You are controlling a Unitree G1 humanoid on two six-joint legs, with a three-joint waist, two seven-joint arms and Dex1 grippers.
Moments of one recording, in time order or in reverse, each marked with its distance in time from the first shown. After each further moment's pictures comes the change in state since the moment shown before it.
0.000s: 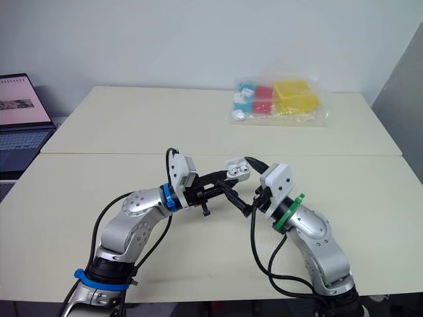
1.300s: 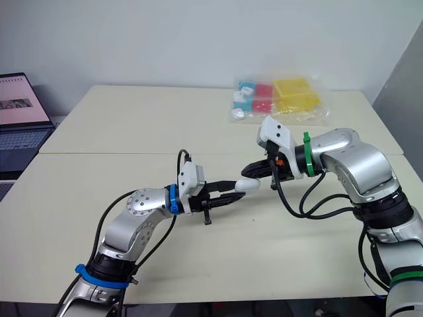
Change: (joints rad) left arm -0.027 0.030 -0.069 0.016 0.045 -0.038 -0.107; right arm -0.698 -0.461 0.144 0.361 0.153 0.523 0.635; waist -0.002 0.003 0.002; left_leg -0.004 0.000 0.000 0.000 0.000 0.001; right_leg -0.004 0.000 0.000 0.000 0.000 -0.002
